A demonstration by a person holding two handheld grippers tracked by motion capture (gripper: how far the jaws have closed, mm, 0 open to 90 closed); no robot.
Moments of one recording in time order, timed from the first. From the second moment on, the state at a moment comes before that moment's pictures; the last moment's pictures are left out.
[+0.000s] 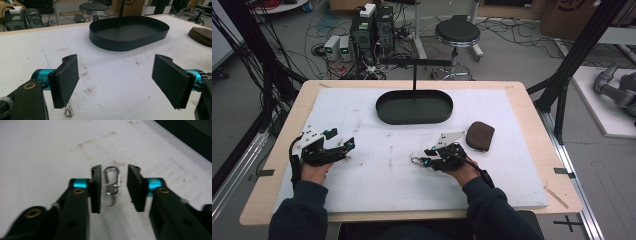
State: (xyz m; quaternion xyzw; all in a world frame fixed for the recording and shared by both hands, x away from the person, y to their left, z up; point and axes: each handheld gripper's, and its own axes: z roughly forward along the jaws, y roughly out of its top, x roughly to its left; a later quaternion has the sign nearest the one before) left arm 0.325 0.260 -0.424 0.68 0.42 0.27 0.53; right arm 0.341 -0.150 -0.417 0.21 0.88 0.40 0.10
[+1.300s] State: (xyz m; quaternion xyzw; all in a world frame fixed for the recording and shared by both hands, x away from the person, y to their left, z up) left arm 0.326 0.260 -0.425 0.68 0.43 0.27 0.53; right arm 0.345 -0.161 -0.422 0.21 0.90 0.35 0.12
